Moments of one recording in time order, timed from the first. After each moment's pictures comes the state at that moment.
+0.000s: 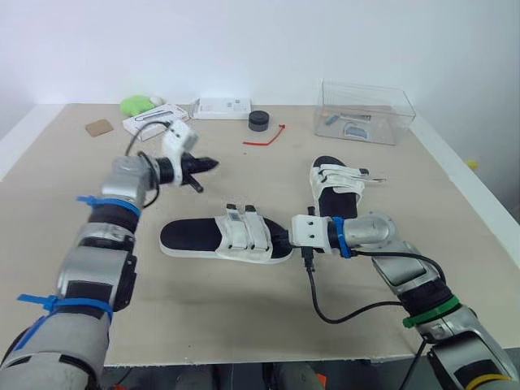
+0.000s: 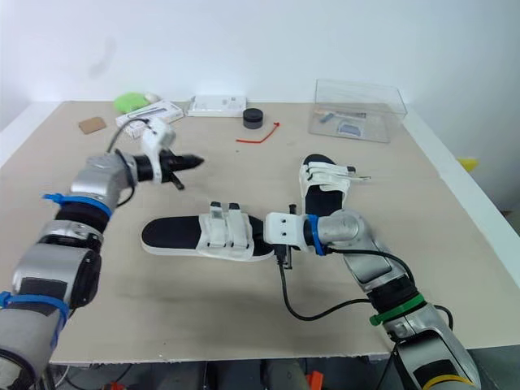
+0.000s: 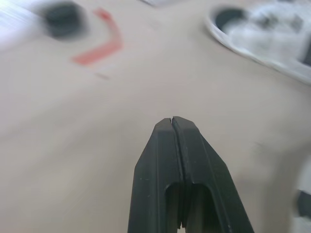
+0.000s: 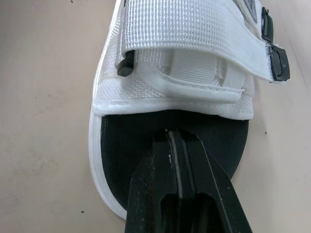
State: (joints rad) left arm -1.08 0.48 0.00 0.91 -0.16 0.17 -0.97; right arm -0.52 -0.62 0.32 0.07 0.00 0.04 1.09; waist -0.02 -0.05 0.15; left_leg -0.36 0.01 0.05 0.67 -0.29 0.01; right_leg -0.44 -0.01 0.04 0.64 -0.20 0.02
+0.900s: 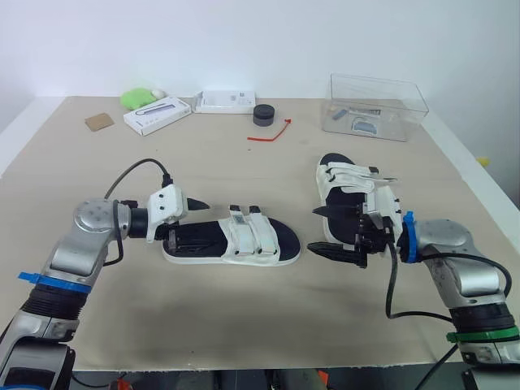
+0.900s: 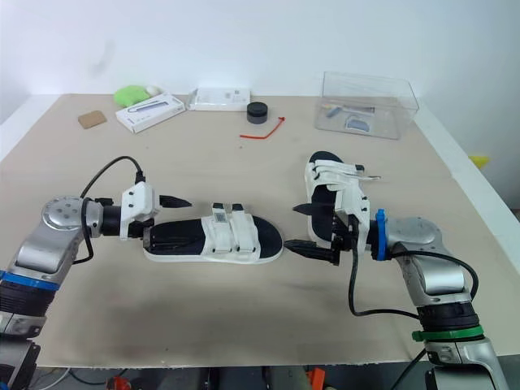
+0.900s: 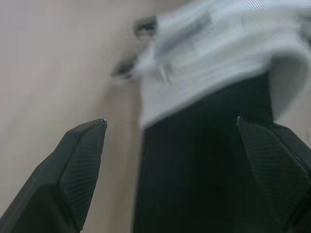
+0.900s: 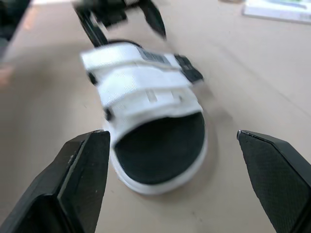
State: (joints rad) left arm -0.50 0.71 -0.12 0.11 -0.20 0.10 -1.22; right arm -0.35 -0.72 -0.04 -0.06 0.50 0.30 1.25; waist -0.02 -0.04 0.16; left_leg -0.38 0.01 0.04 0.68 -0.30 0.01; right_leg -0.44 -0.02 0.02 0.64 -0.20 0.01
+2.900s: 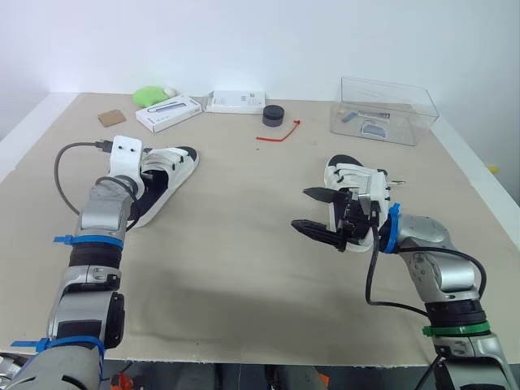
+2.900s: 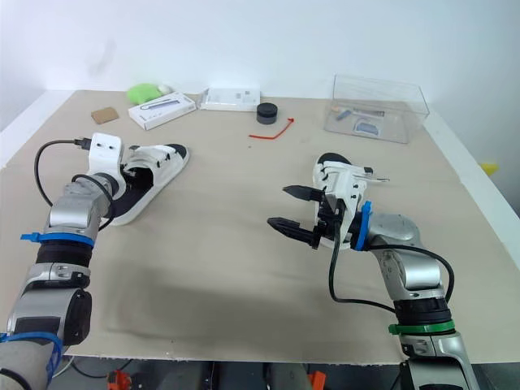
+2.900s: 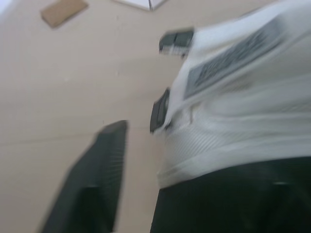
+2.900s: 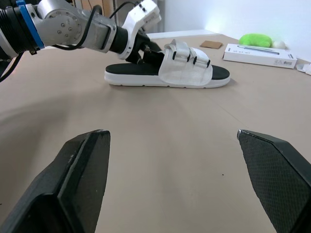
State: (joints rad) left arm -0.78 0.46 0.13 0.47 -0.01 0.54 -0.17; right arm -0.41 -0.57 -0.03 -0.03 0.50 0.28 1.09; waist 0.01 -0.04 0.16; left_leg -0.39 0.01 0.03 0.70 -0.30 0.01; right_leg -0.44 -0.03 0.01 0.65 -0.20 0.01
